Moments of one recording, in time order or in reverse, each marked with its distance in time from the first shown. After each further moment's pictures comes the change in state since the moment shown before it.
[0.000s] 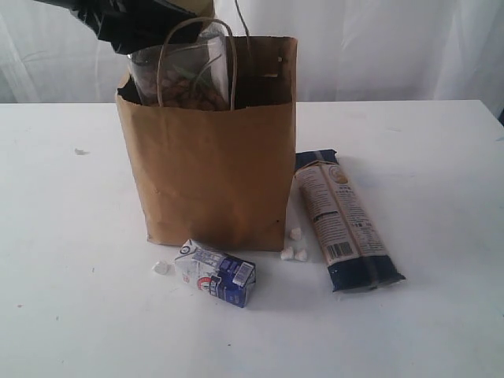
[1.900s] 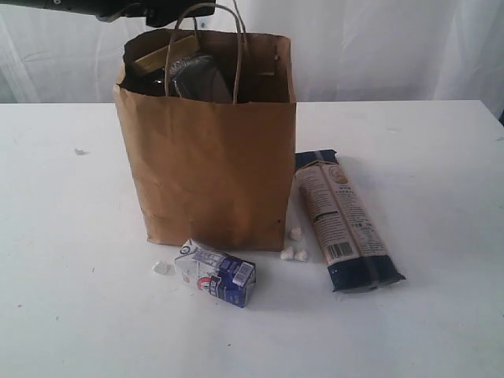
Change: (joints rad) left arm 0.000 0.105 0.002 -0.182 -0.154 -0.212; right arm 0.000 0.000 0.000 0.000 0.000 0.004
